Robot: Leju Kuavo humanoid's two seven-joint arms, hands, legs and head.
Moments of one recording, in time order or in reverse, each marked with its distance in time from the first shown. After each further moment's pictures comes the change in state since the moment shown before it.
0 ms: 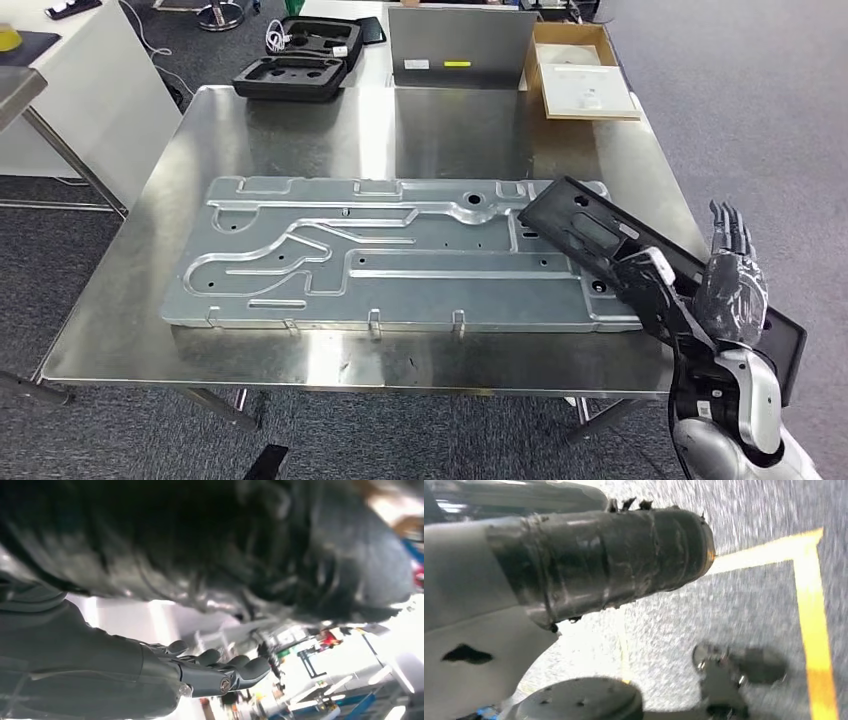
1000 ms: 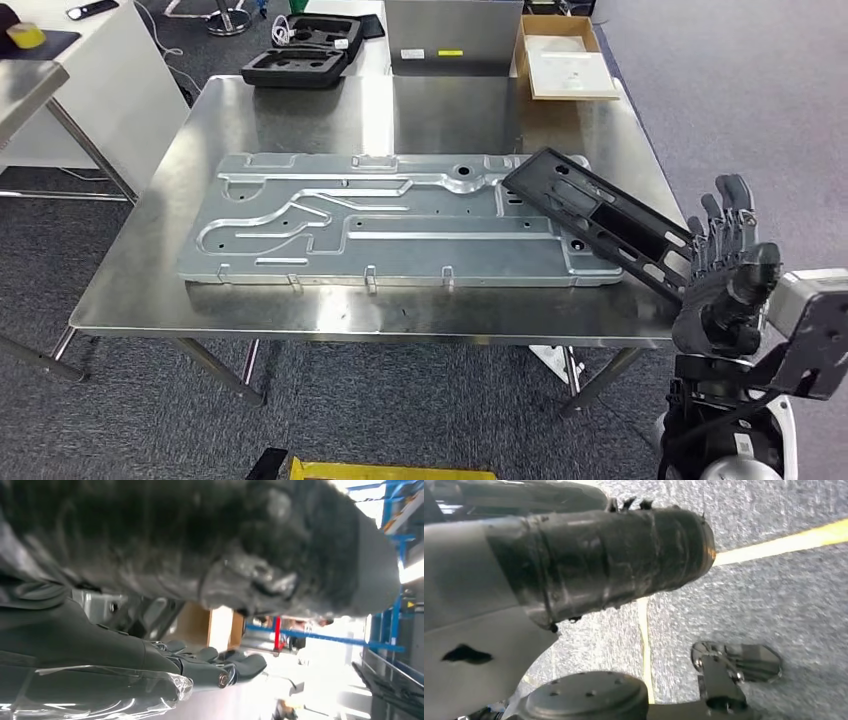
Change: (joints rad) left arm -0.001 -0.003 0.000 0.000 0.005 0.021 0.030; right arm 0.066 0.173 -0.047 -0.343 -0.685 -0.203 -0.427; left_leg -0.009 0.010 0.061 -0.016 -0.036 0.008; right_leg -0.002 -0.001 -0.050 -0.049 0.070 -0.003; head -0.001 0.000
